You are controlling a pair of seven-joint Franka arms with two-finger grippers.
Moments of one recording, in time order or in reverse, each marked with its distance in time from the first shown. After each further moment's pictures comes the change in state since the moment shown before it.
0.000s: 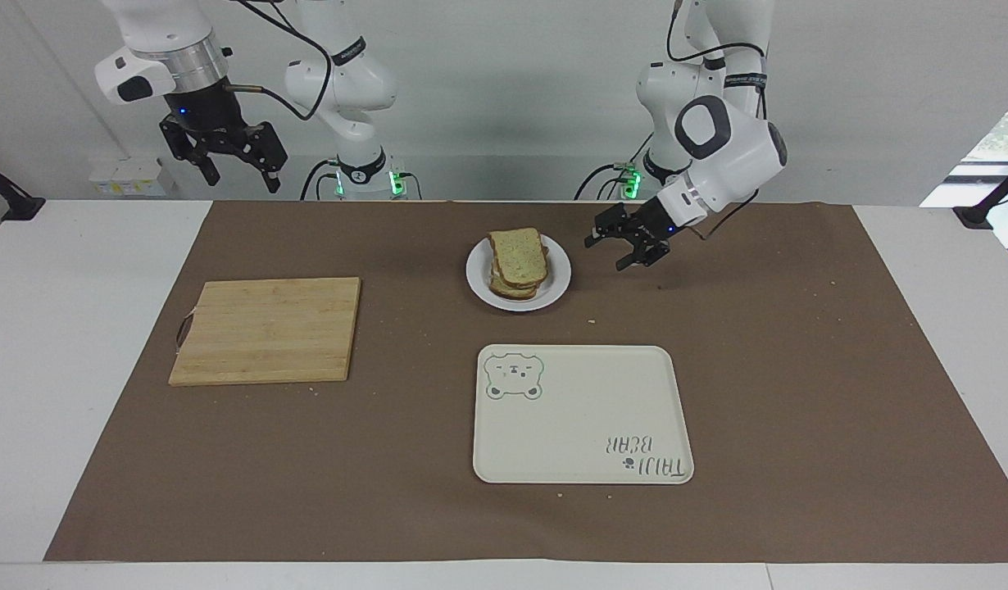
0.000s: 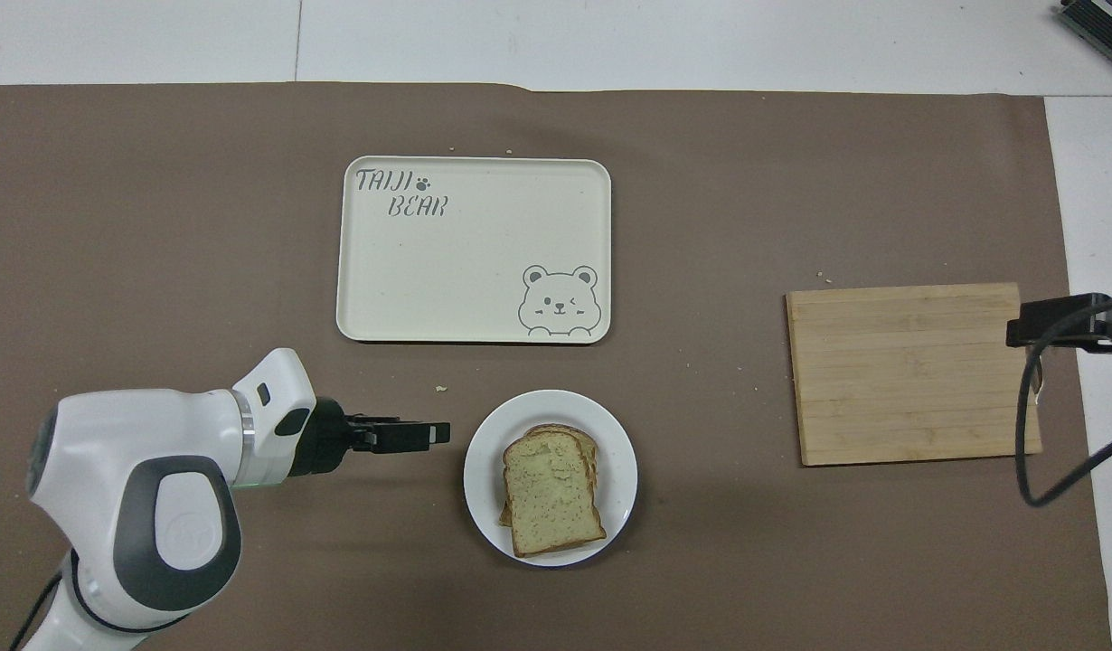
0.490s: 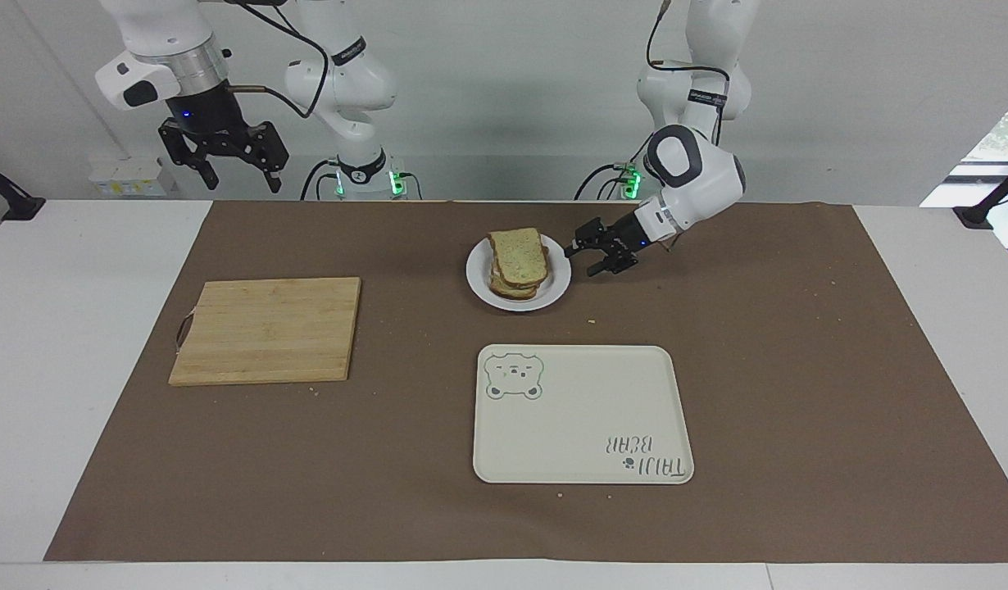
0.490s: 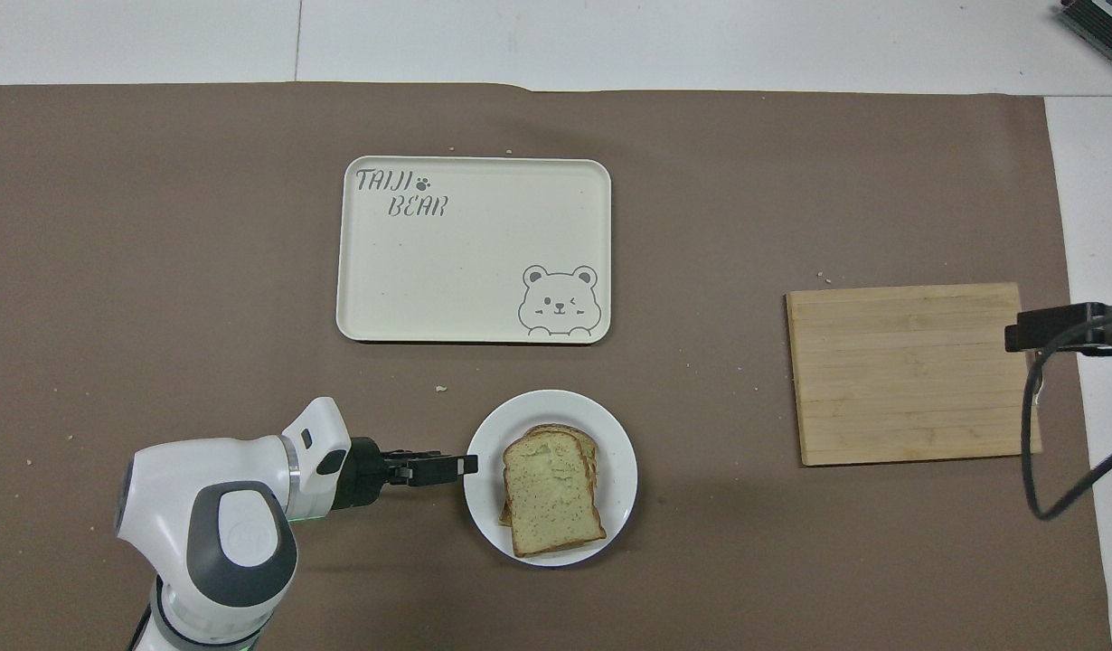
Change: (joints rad) left arm -0.064 0.079 0.001 -0.085 -0.277 0.047 0.192; right arm 0.000 0.003 0.000 -0.003 -0.011 0.006 -0.080
